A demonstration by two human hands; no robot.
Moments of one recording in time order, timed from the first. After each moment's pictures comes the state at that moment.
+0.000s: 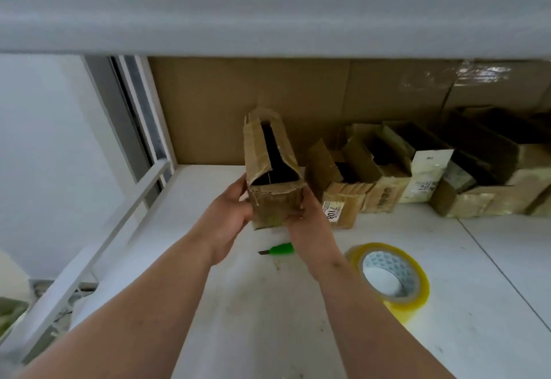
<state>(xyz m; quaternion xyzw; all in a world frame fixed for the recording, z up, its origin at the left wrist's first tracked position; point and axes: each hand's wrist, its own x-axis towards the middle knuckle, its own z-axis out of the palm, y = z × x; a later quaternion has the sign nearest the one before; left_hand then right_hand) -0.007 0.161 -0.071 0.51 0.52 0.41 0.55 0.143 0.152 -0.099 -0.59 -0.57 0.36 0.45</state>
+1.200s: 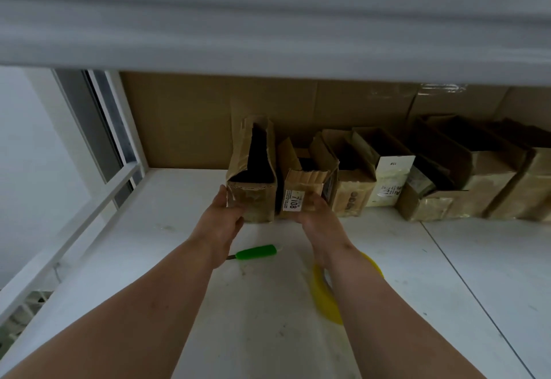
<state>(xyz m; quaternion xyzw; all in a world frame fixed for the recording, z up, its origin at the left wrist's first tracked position) 0.041 0.189 -0.106 0.41 0.53 0.47 0.58 0.217 0.169 -0.090 -0.63 -0.50 0.42 0.42</state>
